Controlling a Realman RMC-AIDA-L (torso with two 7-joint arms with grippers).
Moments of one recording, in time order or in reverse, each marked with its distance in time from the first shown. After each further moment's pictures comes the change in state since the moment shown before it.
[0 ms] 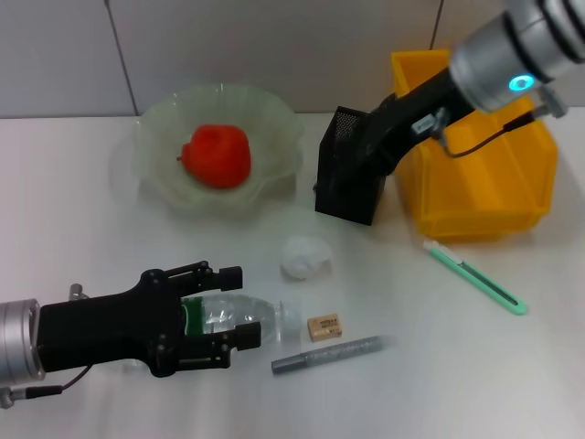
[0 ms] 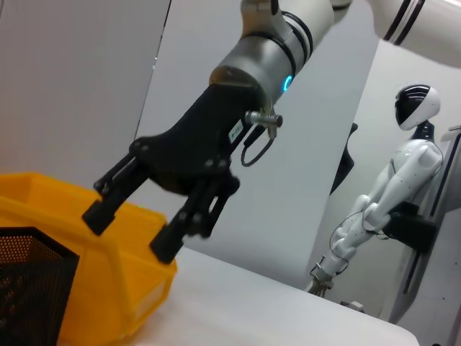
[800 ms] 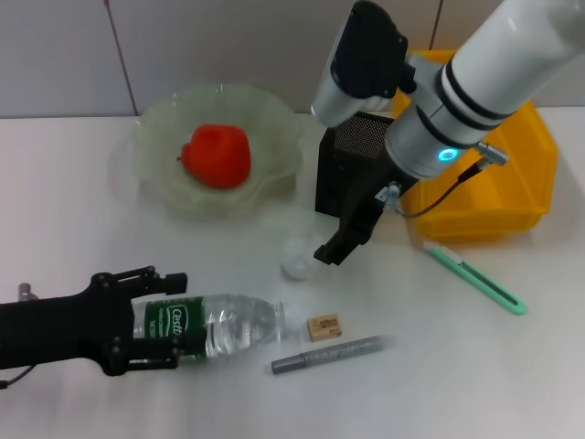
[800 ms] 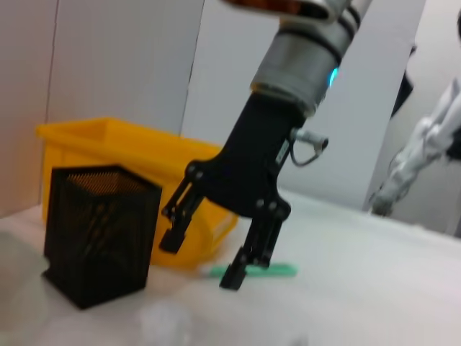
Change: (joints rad) left arm 0.041 0.050 0.000 0.091 0.082 -0.080 0.010; right arm 0.074 0.111 -0.108 0.144 -0.229 0.164 0.007
